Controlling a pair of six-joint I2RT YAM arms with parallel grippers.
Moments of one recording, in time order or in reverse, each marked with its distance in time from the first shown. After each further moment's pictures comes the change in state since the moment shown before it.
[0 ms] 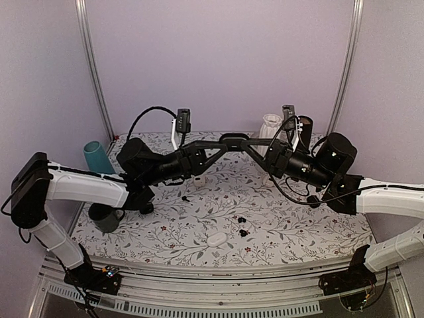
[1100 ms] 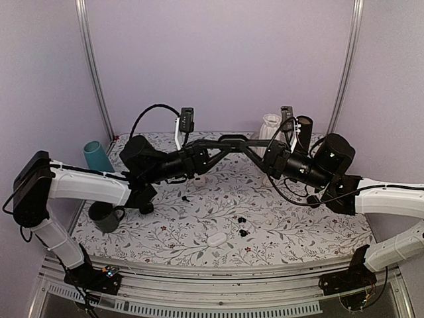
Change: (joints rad) left arm -0.003 0.023 0.039 -0.025 0.038 0.068; right arm 0.006 0.011 0.000 -0.002 0.017 -0.014
